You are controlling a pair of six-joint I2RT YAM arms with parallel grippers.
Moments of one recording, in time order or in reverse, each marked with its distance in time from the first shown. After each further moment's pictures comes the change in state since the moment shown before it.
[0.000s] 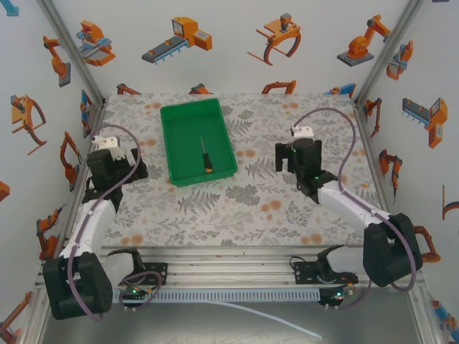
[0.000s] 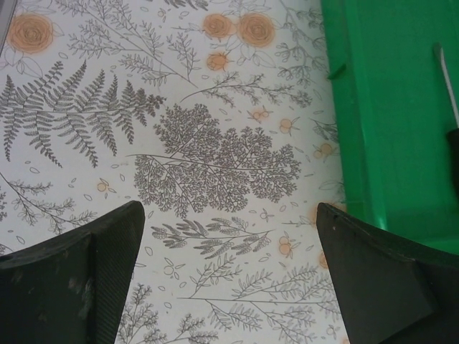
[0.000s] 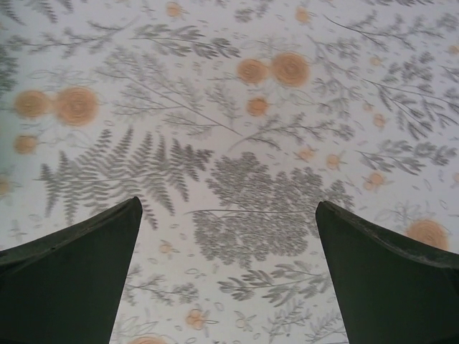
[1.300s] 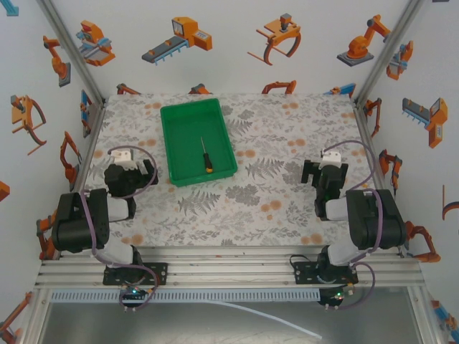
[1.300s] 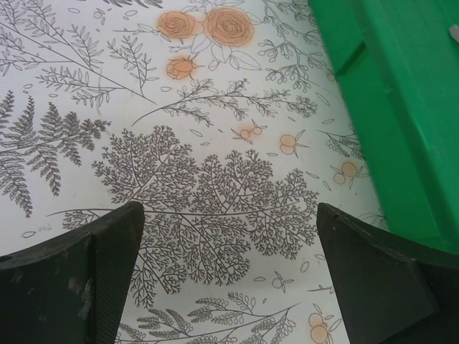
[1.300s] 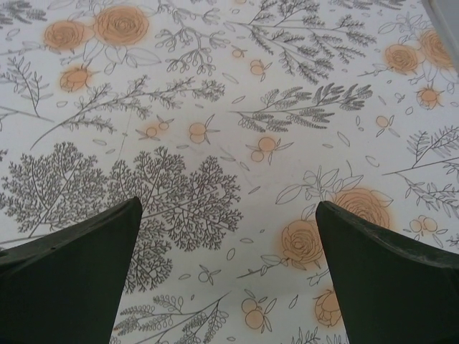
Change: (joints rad) left arm -0.015 0.484 -0.230 0.867 0.115 0.018; right arm -0.342 0.277 -0.374 0.810 -0.110 -0.096
